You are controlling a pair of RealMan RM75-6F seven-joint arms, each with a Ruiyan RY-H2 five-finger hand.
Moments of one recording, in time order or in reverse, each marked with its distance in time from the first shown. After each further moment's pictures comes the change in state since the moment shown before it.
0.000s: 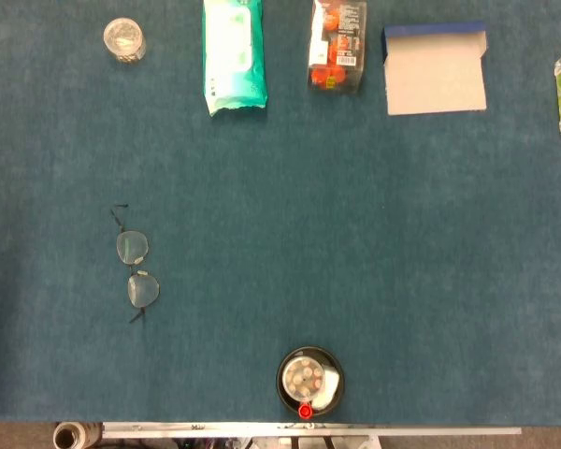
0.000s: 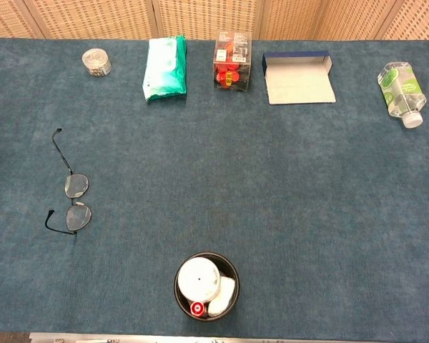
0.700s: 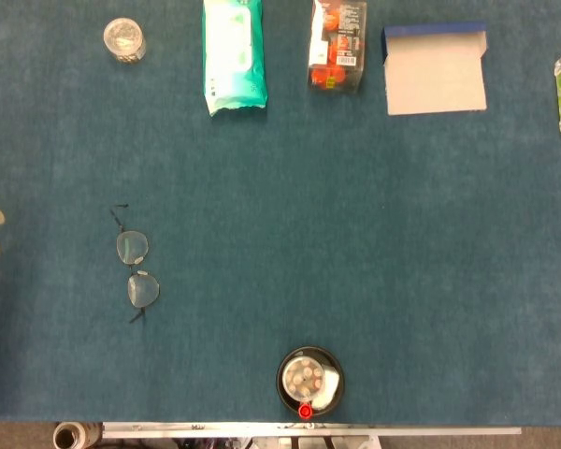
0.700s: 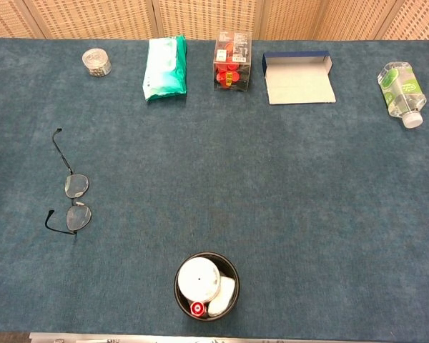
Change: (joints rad) left arm -0.013 0.003 0.031 -0.002 0.044 -0.026 -0.045; right arm -0.003 0.012 0.005 -0.017 -0.004 0.019 0.012
